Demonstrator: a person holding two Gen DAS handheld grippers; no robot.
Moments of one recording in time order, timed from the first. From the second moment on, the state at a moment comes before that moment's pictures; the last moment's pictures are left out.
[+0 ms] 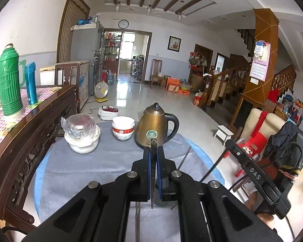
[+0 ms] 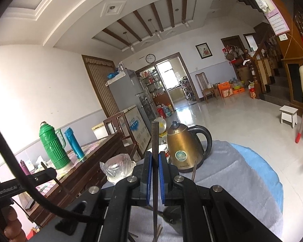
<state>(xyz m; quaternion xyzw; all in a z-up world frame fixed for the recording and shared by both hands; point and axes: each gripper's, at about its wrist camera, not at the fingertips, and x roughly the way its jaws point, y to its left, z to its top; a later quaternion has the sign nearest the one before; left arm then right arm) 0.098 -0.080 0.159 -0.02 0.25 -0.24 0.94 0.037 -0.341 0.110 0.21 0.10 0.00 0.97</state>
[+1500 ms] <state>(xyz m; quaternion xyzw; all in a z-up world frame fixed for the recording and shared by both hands) 0.134 -0.182 0.094 0.03 0.20 -0.24 0.95 0.093 -0.381 0.044 0.22 0.10 -0.06 0.97</state>
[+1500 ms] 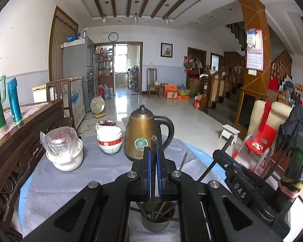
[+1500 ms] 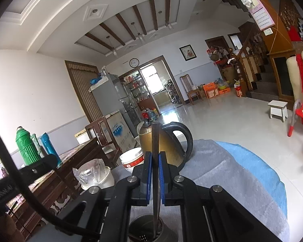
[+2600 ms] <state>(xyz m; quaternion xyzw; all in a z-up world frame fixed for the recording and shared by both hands) 0.078 -0.162 0.079 0.13 0.17 -0.18 0.96 0.066 -0.385 0.002 0.31 0.16 0.03 0.94</state>
